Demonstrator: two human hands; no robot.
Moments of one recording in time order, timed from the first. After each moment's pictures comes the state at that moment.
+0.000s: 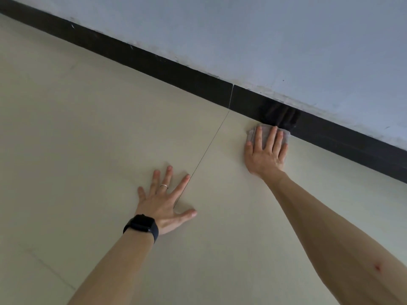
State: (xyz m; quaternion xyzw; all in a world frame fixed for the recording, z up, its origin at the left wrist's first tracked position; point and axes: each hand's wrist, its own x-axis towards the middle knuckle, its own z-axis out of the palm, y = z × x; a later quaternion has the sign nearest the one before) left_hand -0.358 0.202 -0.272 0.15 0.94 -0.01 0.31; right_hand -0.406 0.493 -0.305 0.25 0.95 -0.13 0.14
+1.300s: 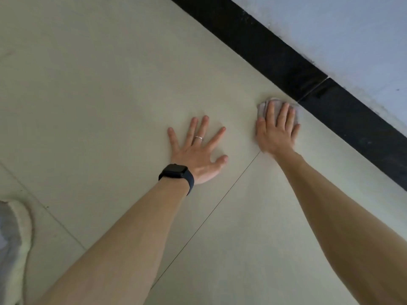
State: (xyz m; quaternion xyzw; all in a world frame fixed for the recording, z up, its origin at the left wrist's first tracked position) left_hand -0.430 0.155 -0.310 0.12 0.96 0.11 0.22; right_hand -0.478 0.371 -0.302 0.14 0.97 -0.11 0.15
